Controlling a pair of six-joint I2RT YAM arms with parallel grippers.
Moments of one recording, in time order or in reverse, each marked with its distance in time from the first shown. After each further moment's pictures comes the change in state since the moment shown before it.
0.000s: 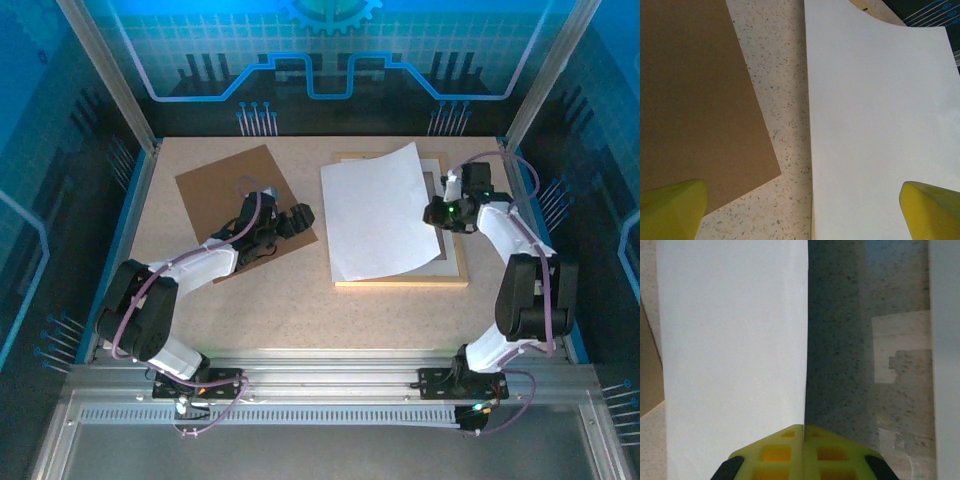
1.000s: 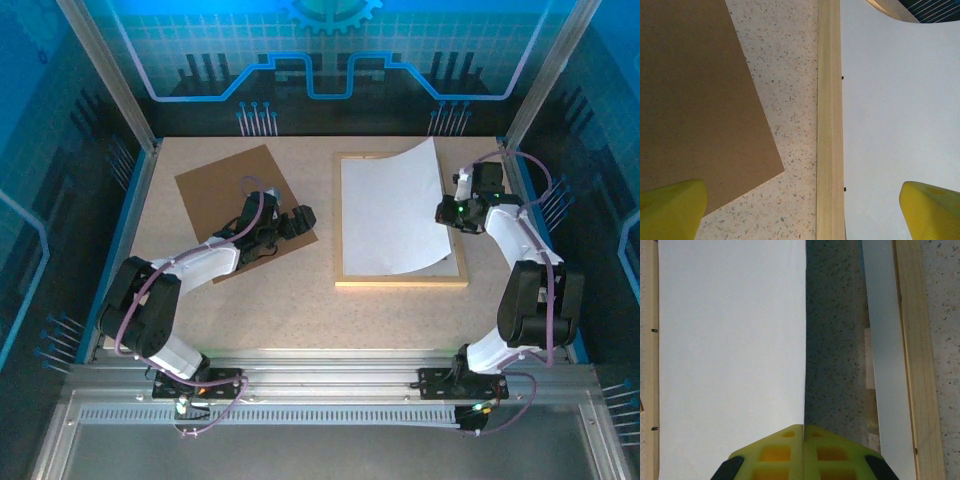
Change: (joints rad) left arm 0.000 0.021 0.011 -0.014 0.016 0.022; right arm -0.045 -0.039 -0.005 0.003 0.073 -0.037
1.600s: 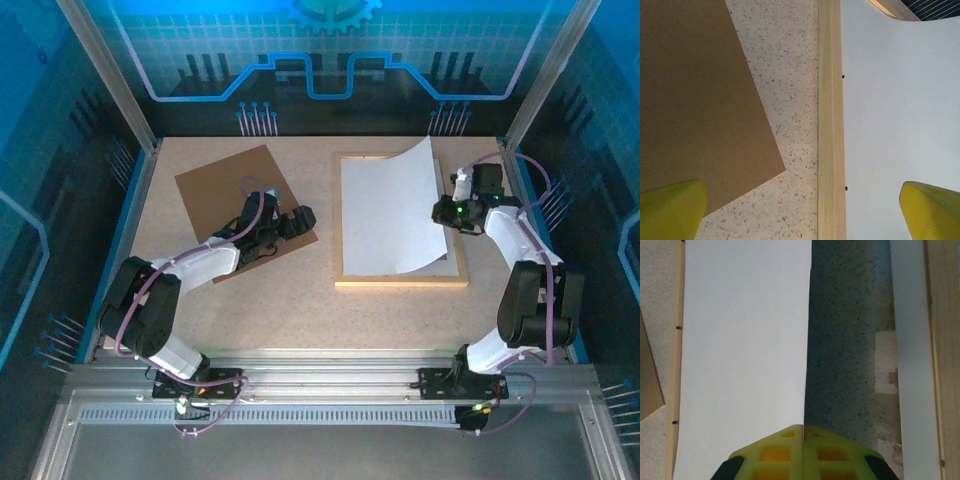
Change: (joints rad) left arm 0.000 0.000 0.000 -0.003 0.000 0.008; right arm 0.000 -0.002 -0.021 0.042 -0.080 0.000
